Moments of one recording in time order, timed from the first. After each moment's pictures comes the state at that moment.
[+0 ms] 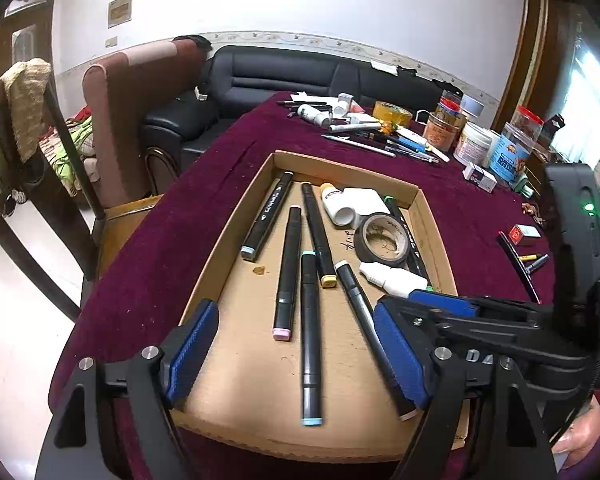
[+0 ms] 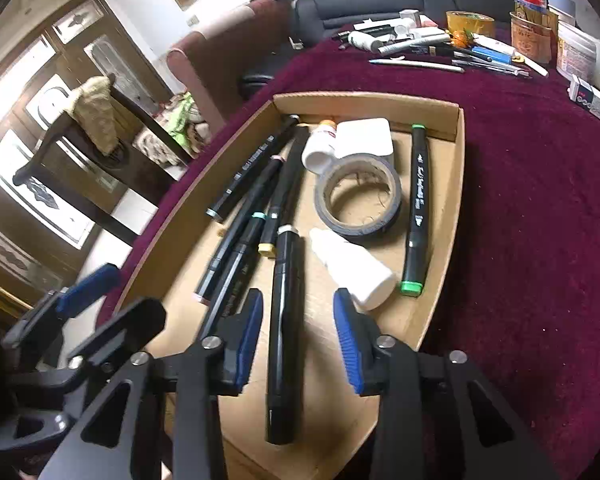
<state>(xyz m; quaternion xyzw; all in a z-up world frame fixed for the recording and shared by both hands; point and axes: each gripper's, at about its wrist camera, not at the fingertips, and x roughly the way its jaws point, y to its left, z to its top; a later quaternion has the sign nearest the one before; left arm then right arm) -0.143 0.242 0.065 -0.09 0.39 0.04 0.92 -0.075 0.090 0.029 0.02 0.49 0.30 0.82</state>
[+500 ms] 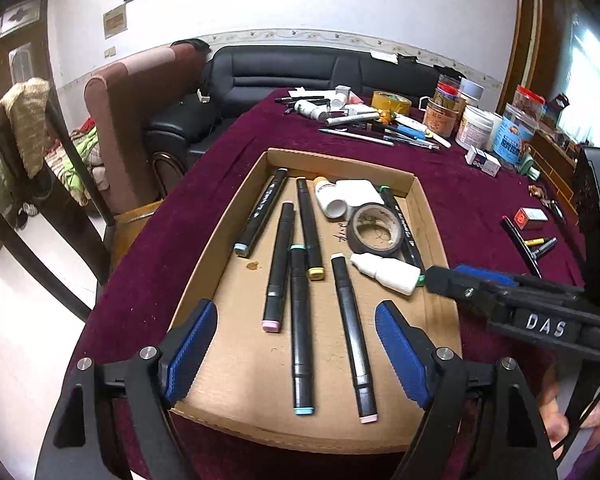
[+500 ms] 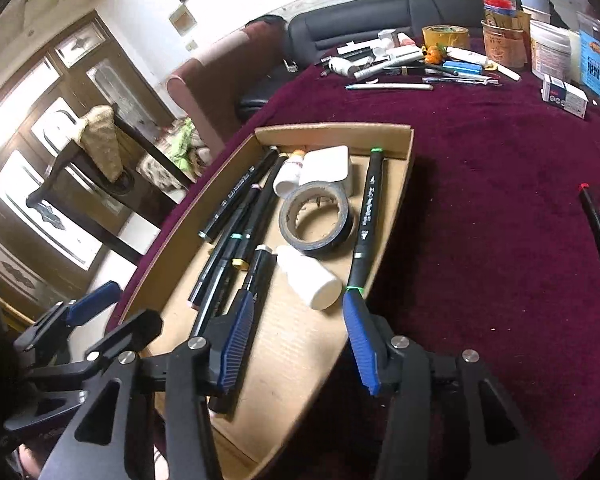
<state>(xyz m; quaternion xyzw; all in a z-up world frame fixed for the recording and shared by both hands) -0.142 0.215 0.071 -0.05 0.40 0.06 0.91 -0.075 0.042 0.044 0.05 0.46 0.30 0.84</state>
